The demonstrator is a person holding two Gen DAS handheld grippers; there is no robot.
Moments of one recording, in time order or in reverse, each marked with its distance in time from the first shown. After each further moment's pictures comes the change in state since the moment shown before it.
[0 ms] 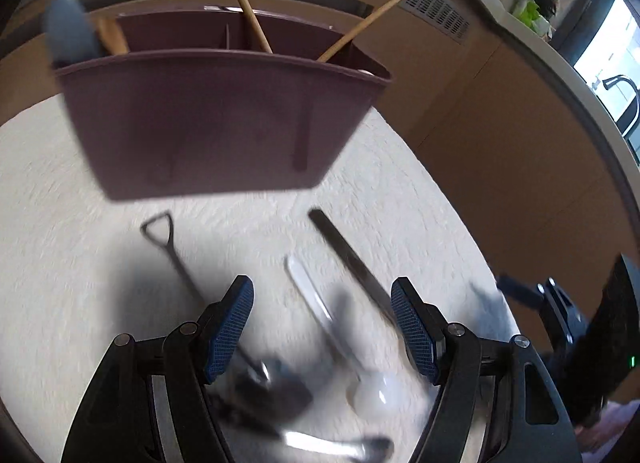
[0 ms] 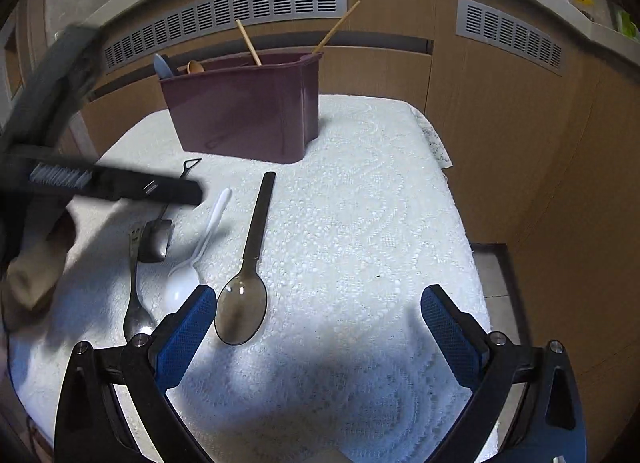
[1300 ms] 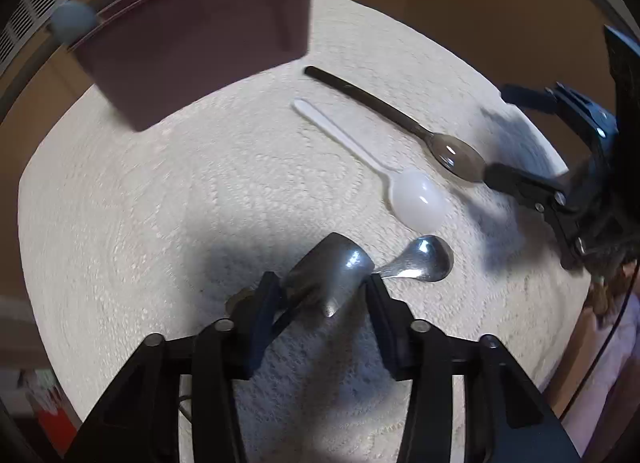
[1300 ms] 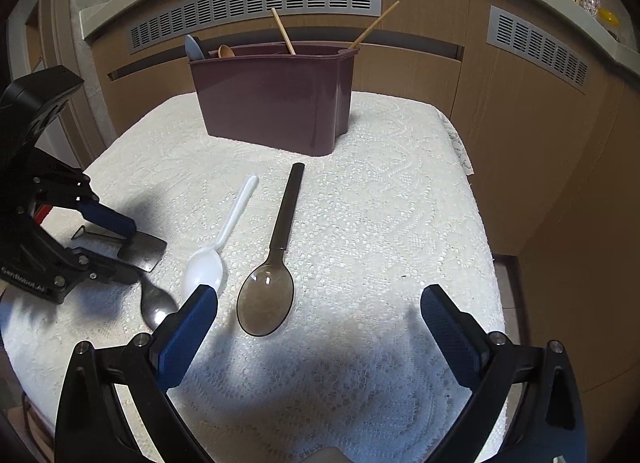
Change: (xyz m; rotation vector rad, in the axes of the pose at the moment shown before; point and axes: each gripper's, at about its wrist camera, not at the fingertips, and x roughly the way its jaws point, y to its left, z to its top) left arm -0.026 -0.013 -0.071 0.305 0.254 0.211; right arm -0.002 0.011 -0.001 -0.072 0.013 0.053
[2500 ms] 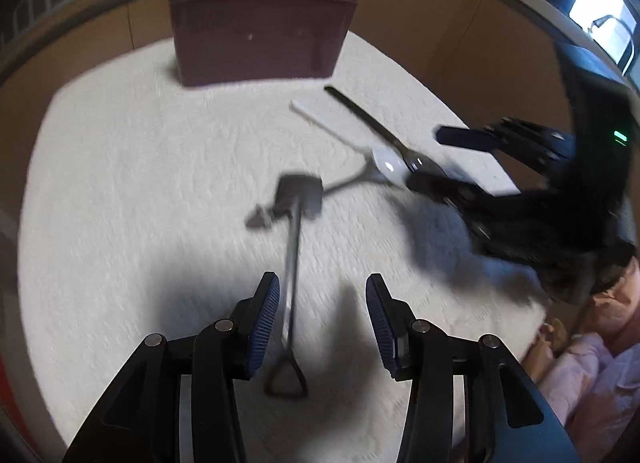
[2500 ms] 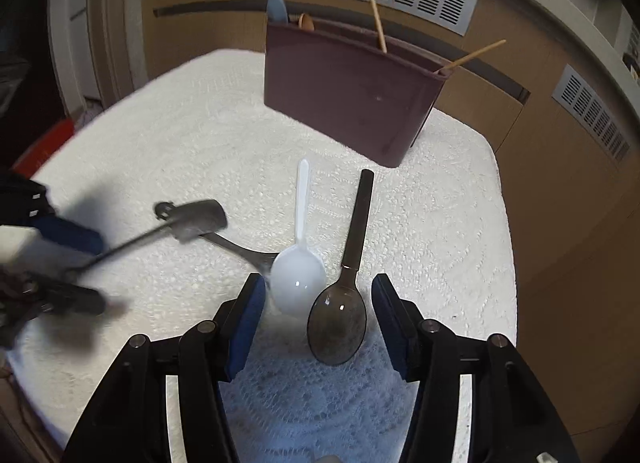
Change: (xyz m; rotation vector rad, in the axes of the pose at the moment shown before) left arm -0.037 -0.020 -0.061 -0.227 -0.194 -0.038; right arm 0.011 0.067 0.013 -0.232 0.076 0.009
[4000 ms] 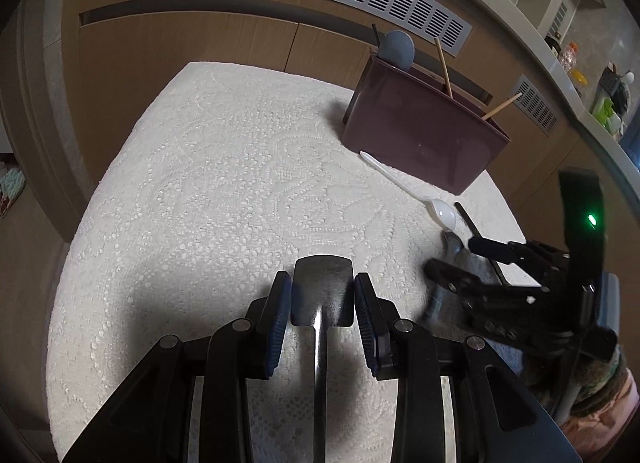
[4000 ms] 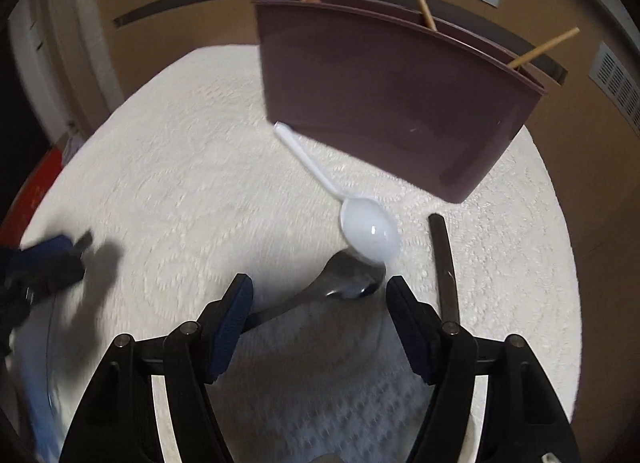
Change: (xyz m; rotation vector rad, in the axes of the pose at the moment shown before) left arm -0.023 0.085 -0.021 -0.439 -0.275 0.125; right arm 0.072 0.023 0.063 0.089 0.110 0.019
